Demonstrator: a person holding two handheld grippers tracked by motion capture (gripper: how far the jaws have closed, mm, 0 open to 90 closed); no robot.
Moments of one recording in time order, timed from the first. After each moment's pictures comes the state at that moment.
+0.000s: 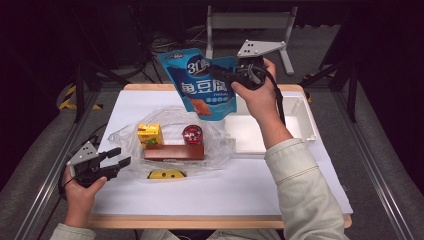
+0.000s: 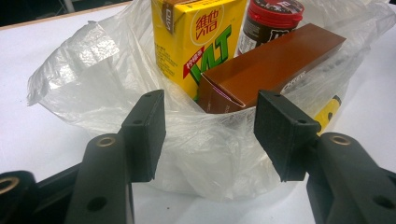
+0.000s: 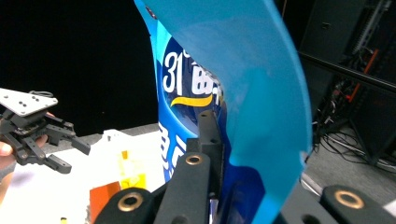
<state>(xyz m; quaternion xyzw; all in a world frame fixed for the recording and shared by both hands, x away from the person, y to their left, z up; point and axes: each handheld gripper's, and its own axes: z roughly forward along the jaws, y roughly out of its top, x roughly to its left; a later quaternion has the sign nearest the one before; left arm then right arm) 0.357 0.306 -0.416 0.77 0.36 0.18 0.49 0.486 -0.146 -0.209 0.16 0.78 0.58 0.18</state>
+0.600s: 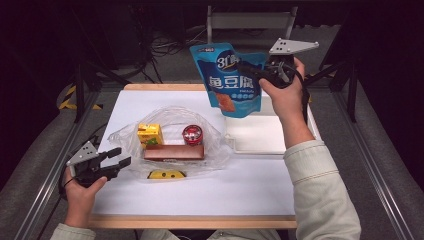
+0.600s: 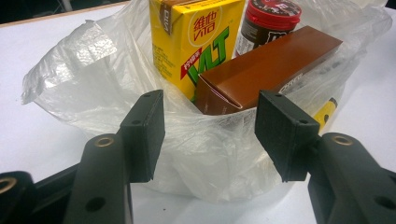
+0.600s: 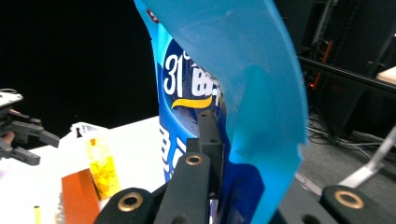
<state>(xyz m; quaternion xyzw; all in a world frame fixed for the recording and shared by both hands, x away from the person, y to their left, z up) 0.357 0.307 -0.416 0.77 0.36 0.18 0.49 0.487 -0.209 -0.208 0.21 0.76 0.57 0.21</state>
